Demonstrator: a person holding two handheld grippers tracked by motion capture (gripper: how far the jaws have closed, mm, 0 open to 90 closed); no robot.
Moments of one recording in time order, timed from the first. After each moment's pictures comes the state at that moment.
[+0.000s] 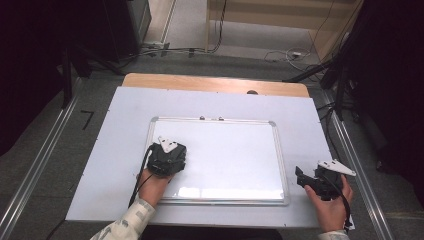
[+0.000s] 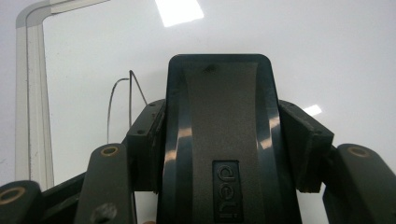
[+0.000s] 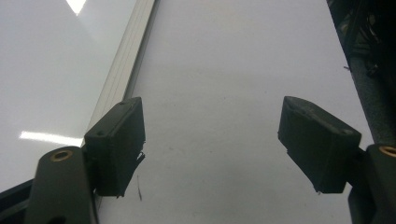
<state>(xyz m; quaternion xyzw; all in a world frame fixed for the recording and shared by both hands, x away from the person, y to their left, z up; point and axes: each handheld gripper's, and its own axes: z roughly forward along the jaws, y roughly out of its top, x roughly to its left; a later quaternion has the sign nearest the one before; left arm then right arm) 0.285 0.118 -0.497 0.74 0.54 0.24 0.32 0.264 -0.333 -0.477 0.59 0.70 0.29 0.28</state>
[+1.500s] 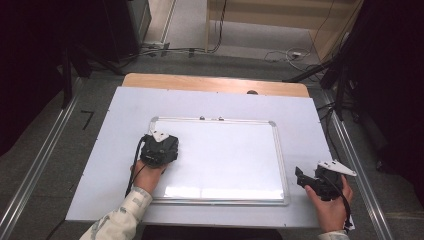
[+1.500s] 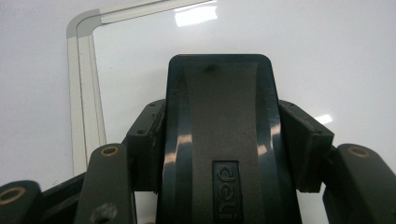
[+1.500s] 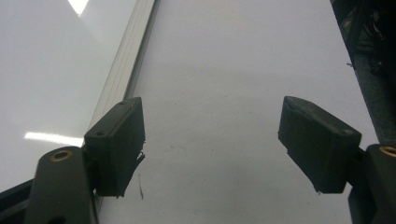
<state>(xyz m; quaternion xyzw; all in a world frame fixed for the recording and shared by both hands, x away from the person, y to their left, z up) 0.310 0.143 -0.497 0.72 0.57 0.25 0.31 0.264 -0.334 -0.478 0.59 0.70 0.29 0.28</state>
